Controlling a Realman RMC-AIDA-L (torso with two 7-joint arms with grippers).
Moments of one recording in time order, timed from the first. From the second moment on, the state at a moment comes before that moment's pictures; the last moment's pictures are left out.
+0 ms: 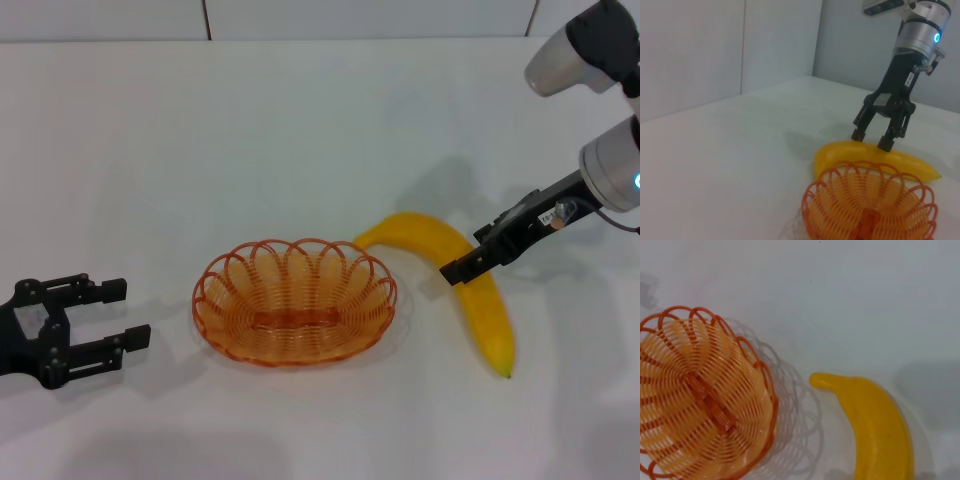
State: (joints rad) left arm -0.29 -2.03 0.65 0.75 2.04 1.69 -1.19; right arm 0.67 2.03 -1.15 -0.95 -2.45 -1.49 2.30
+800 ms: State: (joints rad) left arm -0.30 -2.03 0.65 0.75 2.04 1.70 -1.20; right arm 0.69 2.02 -1.15 -0.89 -2.46 -1.44 2.30
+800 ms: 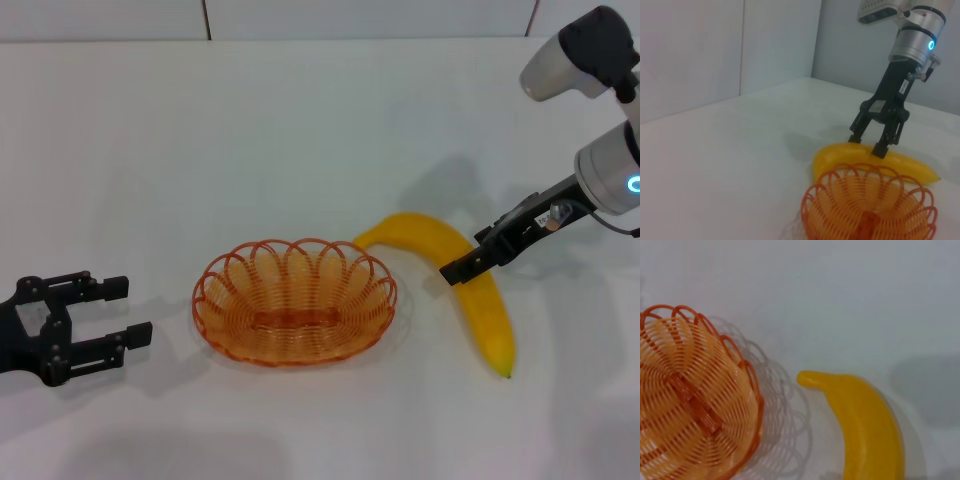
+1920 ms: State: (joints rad) left arm -0.30 -2.03 0.65 0.75 2.04 1.69 -1.20; right arm 0.70 2.02 -1.16 -0.85 -2.46 -1.42 2.30
